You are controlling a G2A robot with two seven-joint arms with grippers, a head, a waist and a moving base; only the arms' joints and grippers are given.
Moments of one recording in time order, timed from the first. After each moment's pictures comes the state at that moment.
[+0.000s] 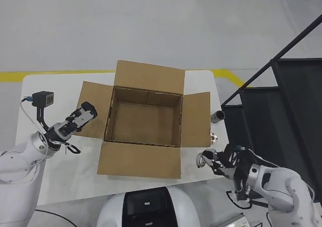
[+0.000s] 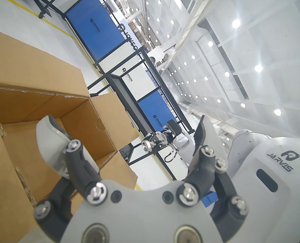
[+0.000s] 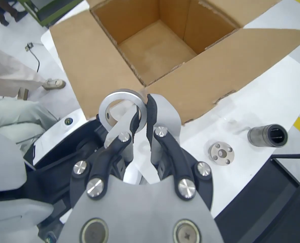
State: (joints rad) left arm 1.41 -1.07 -1.55 -1.75 -0.27 -0.56 -0.85; right arm -2.01 -1.25 1.85 -2.10 -1.04 -0.97 0.51
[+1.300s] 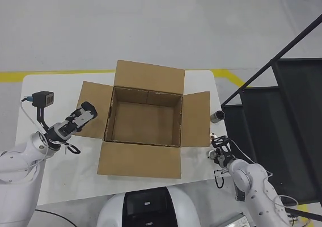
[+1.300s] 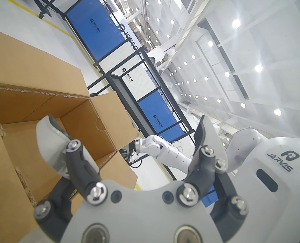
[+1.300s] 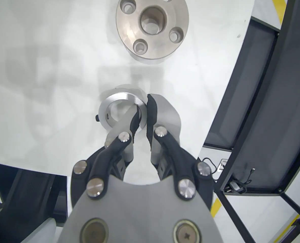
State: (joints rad) left arm 1.41 -1.07 -1.55 -1.75 -0.27 -0.56 -0.85; right arm -1.71 -1.25 1.60 -1.53 -1.33 -0.23 0.59
